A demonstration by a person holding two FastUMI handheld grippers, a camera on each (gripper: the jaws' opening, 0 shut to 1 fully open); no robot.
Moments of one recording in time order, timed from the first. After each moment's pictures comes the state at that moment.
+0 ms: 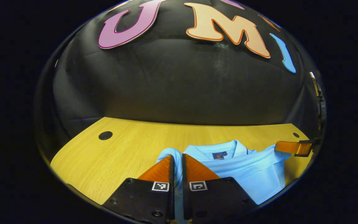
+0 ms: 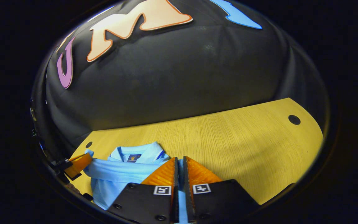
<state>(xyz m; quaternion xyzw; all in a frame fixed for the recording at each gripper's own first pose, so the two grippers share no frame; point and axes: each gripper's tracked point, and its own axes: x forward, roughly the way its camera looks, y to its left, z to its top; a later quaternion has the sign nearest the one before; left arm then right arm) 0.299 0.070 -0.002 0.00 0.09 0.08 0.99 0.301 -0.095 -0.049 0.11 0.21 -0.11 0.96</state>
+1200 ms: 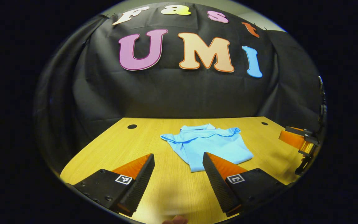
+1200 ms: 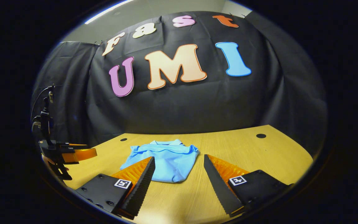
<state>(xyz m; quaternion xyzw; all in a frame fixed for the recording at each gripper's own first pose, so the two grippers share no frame) 0.038 0.030 0.007 0.02 0.06 0.03 1.00 0.034 -0.036 0.026 0.03 0.04 -0.04 1.00</state>
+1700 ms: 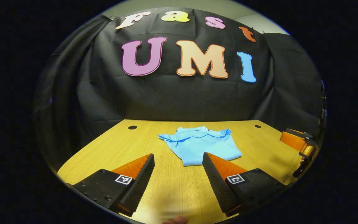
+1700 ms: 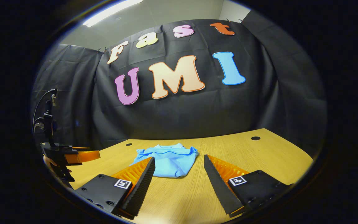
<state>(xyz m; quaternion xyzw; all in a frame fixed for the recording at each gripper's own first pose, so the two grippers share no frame) 0.001 0.004 0.012 0.02 0.02 0.03 1.00 -0.013 -0.037 0.041 0.04 0.00 -0.04 1.00</state>
